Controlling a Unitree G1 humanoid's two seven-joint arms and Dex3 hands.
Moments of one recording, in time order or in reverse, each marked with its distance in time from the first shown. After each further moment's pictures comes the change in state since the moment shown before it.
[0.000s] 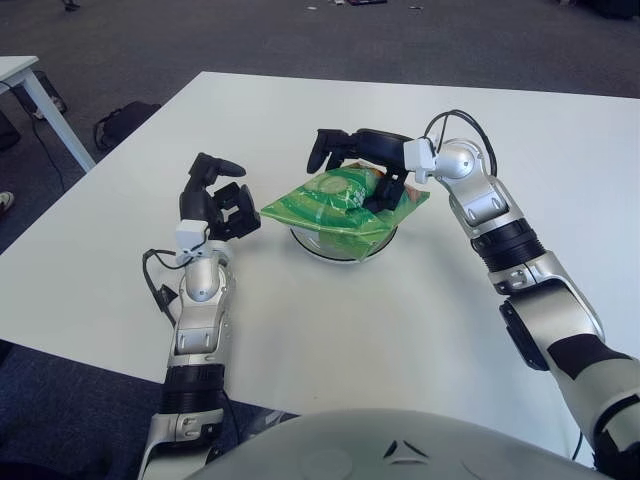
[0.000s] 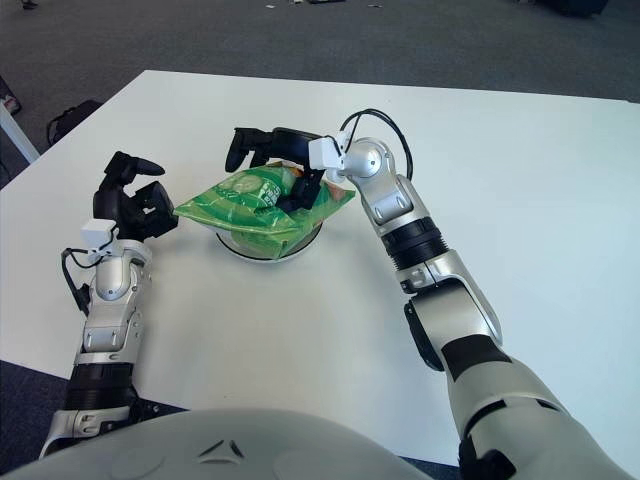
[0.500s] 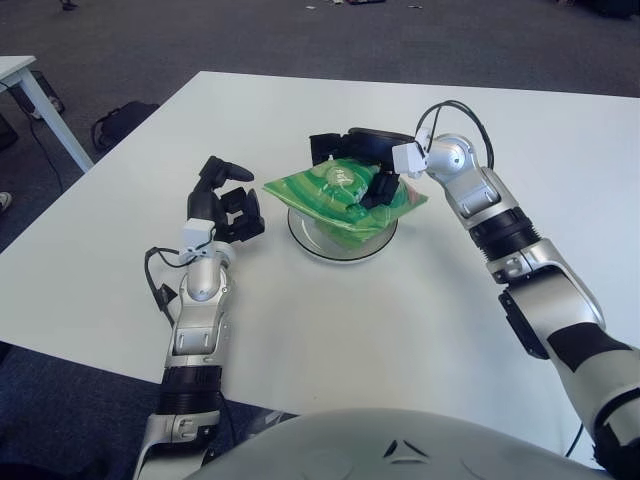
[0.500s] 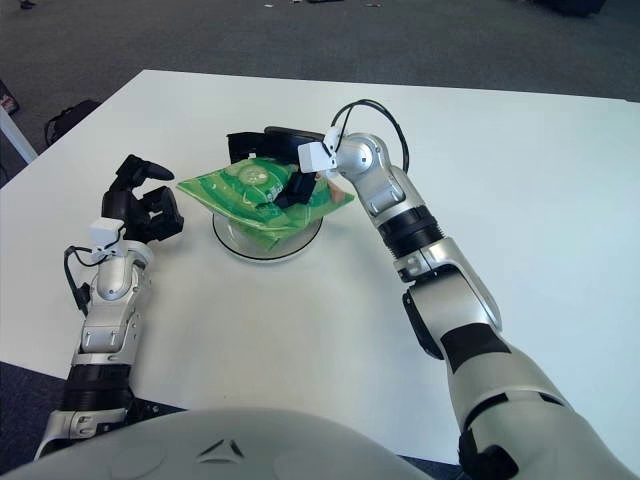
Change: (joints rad) left arm 0.008 0.027 -0.014 -0.004 0.018 0.066 -0.031; right arm -0.047 -0.004 0.051 0.053 -0.062 -0.037 -0.014
